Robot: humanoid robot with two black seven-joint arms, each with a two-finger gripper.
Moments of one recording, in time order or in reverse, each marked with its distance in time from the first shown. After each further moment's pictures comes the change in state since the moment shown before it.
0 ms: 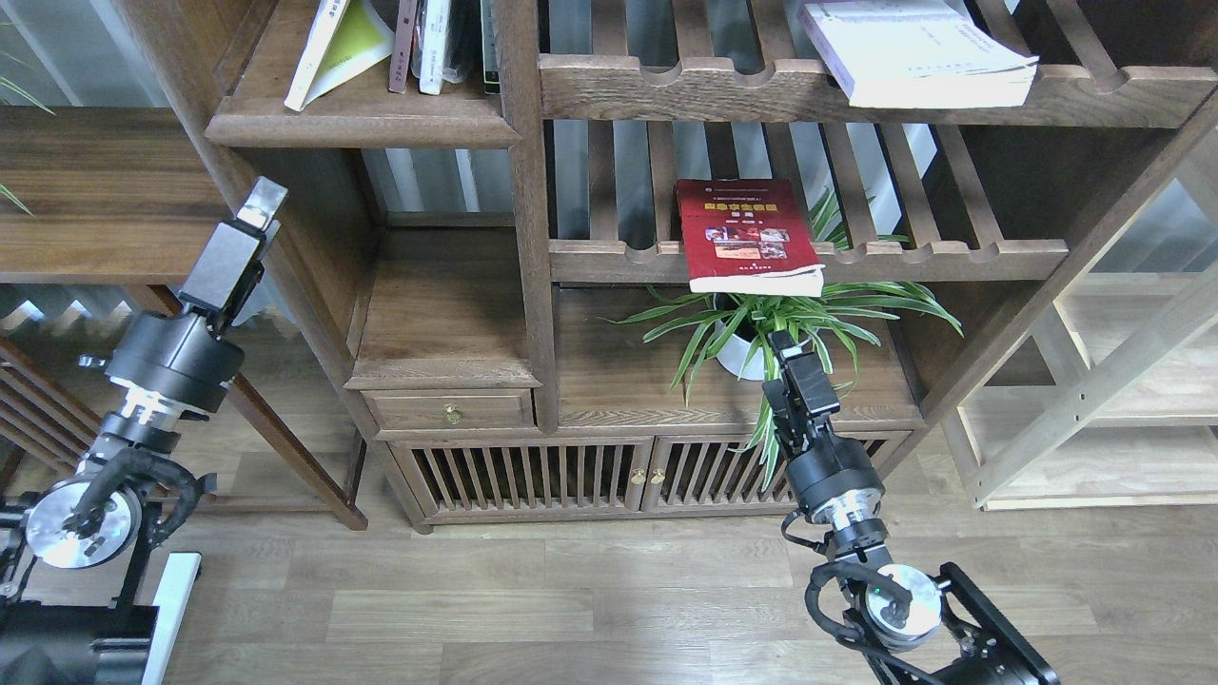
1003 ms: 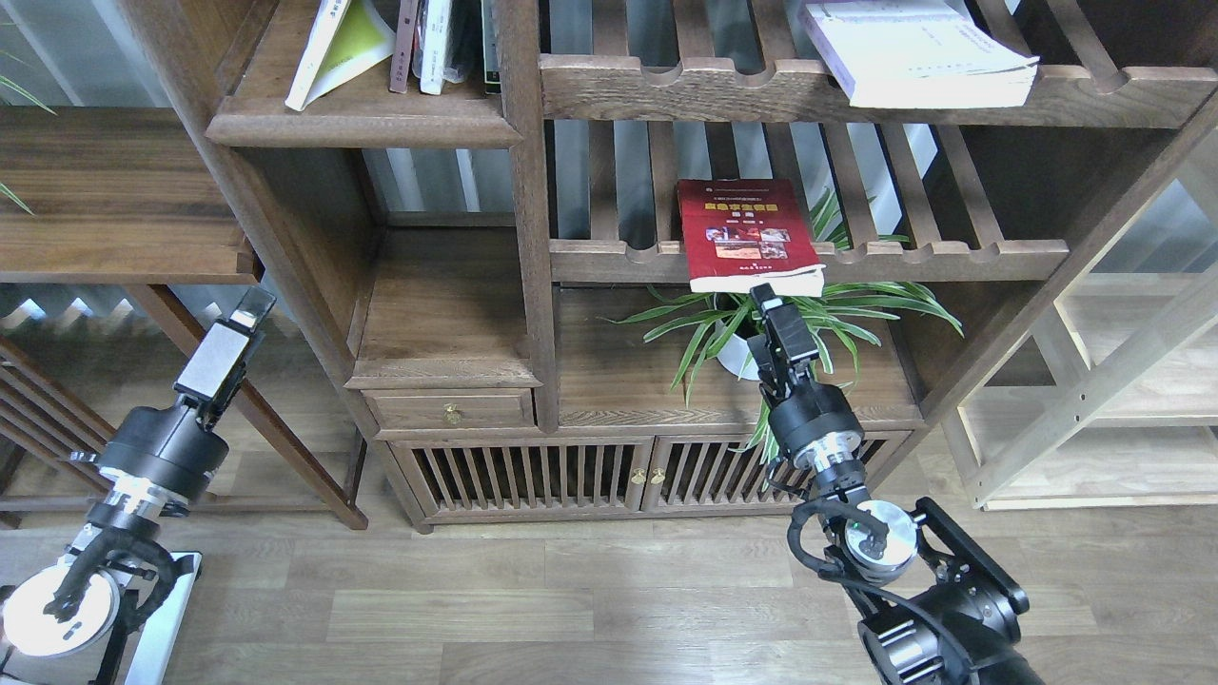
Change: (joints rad) left arm 0.132 0.002 -0.037 0.055 0.000 0.000 0.052; right arm 0.215 0.000 -0.061 -0.171 0.124 0.002 0.011
